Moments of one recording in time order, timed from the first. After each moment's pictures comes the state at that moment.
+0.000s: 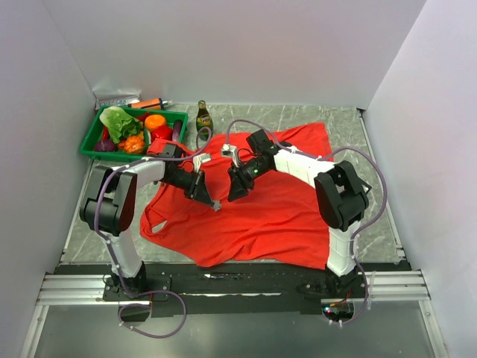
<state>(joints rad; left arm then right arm) -0.26 1.83 1.09 -0.56 1.06 0.20 0.55 1.95 1.42 -0.59 -0.93 -0.34</state>
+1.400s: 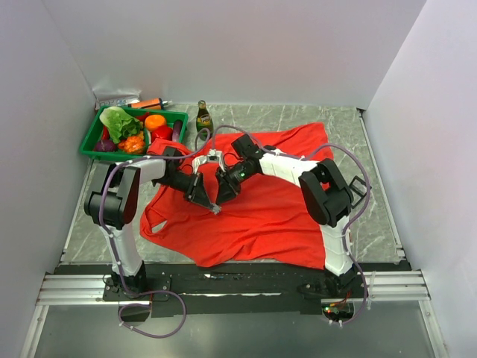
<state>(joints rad) -0.24 1.90 1.11 -0.66 1.16 0.24 0.63 2.07 1.49 -0.52 -0.98 -0.30</state>
